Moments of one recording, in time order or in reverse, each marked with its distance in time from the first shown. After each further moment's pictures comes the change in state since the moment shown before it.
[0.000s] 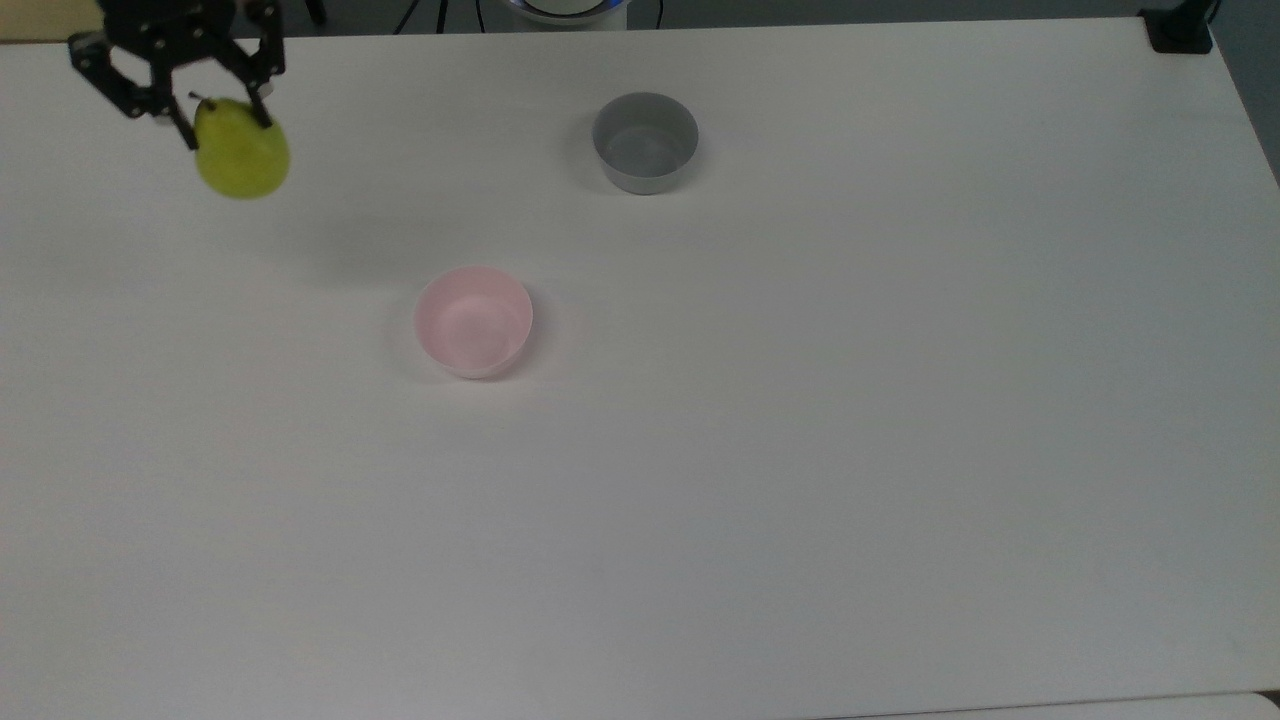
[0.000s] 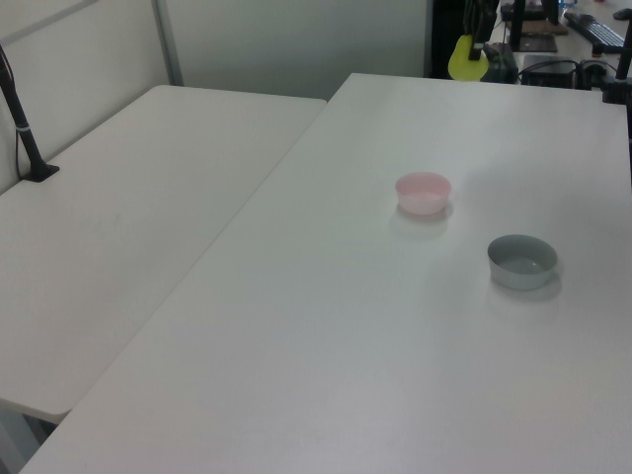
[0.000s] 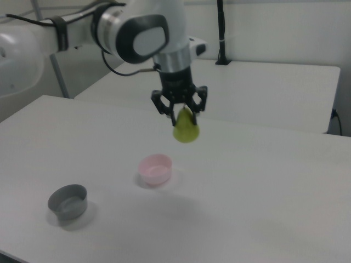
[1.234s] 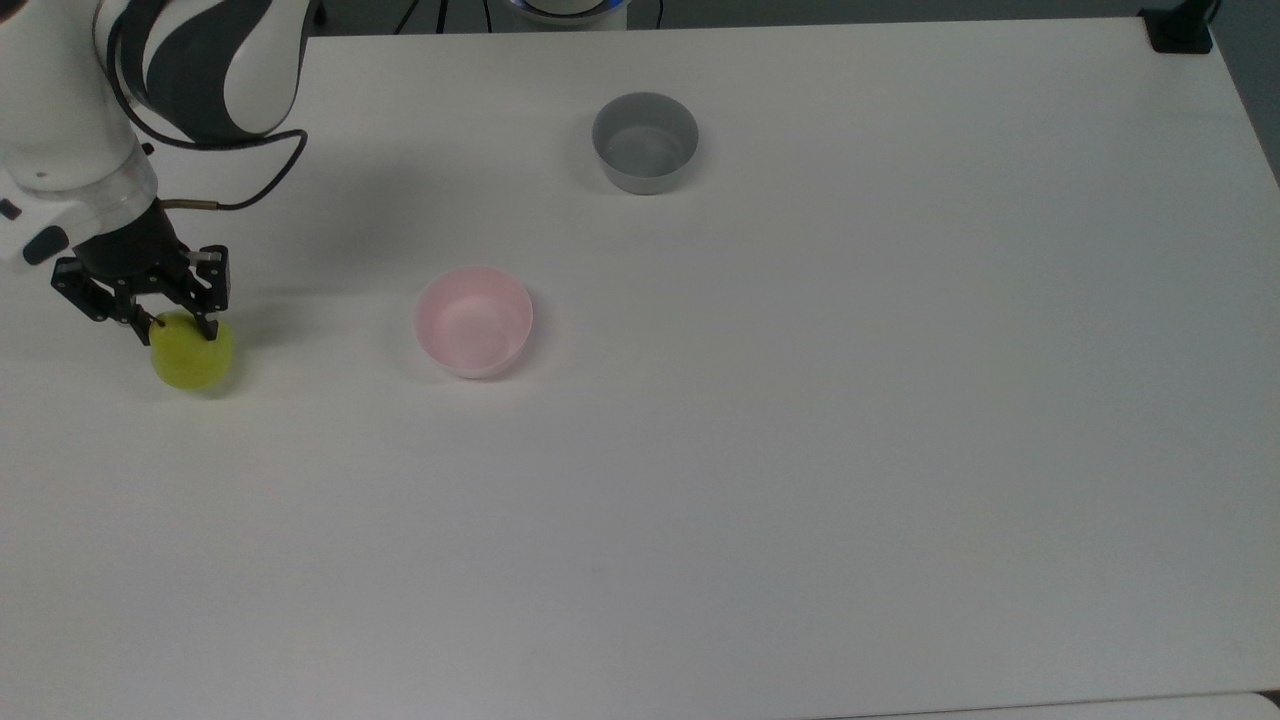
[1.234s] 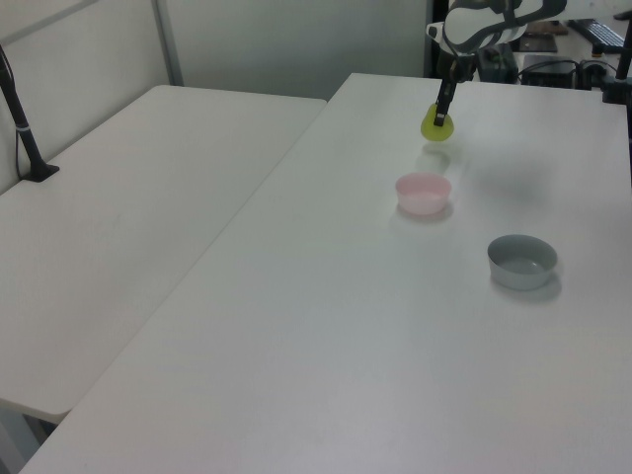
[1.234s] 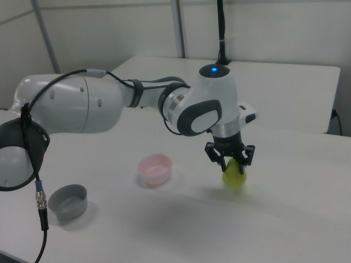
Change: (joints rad) arm -0.029 0.406 -0.090 0.060 0.132 0.395 0.099
